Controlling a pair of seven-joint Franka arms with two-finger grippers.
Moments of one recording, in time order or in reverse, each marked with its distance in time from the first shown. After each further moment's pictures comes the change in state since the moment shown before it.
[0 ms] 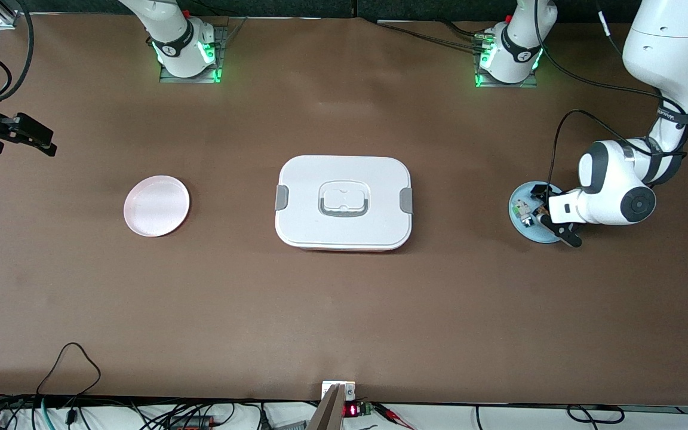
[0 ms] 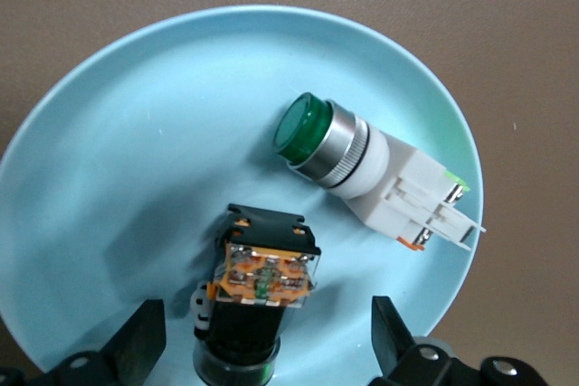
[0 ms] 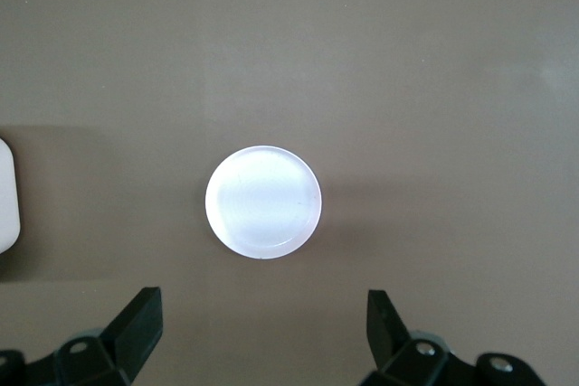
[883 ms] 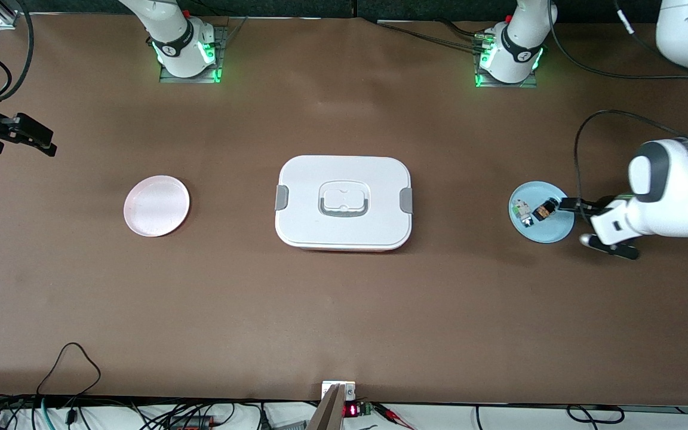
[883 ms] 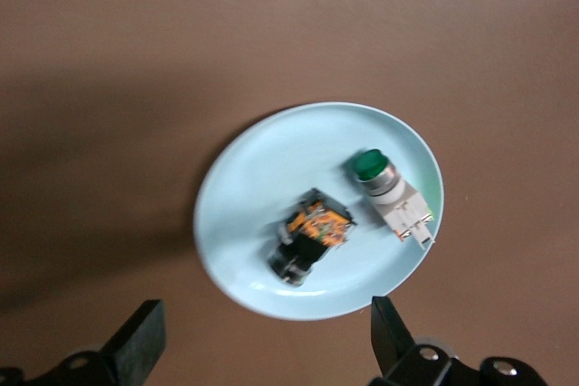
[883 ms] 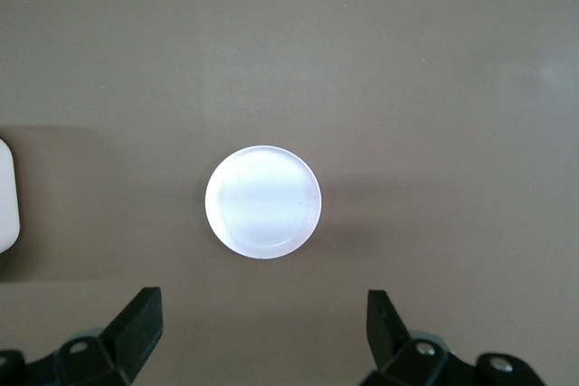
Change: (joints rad) left arm 0.048 -0.045 0.002 0.290 -0.014 -0.322 -0.315; right arm 0.000 0.001 0.000 0.000 0.000 0.000 0.000
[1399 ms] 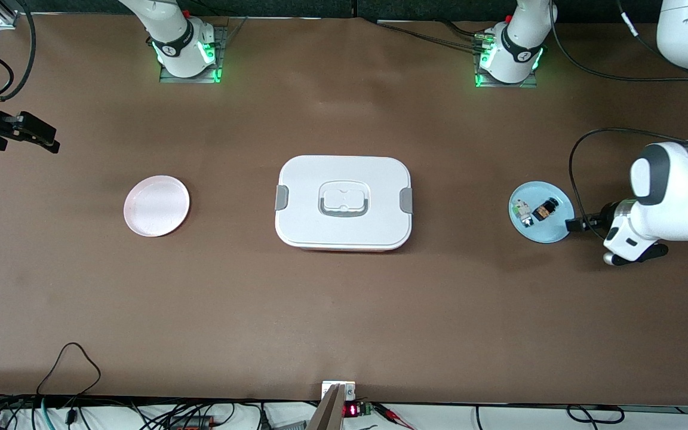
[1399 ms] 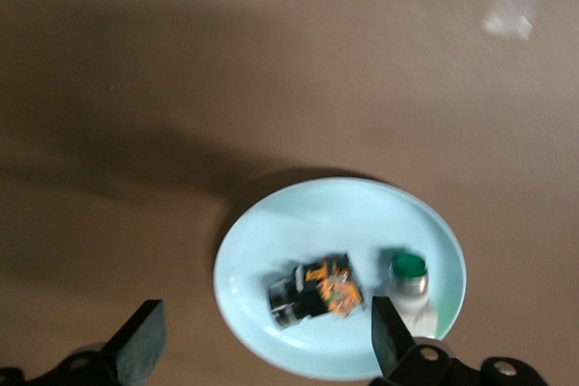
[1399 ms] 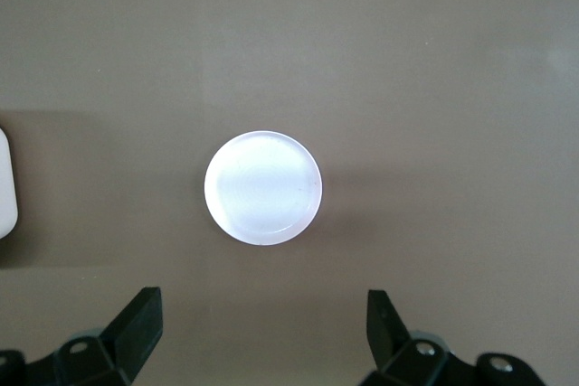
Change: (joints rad) left arm -0.005 0.025 -0.012 -0.034 0.040 0.114 -0.633; right arm 0.000 0.002 0.000 -0.001 0.000 -0.035 0.000
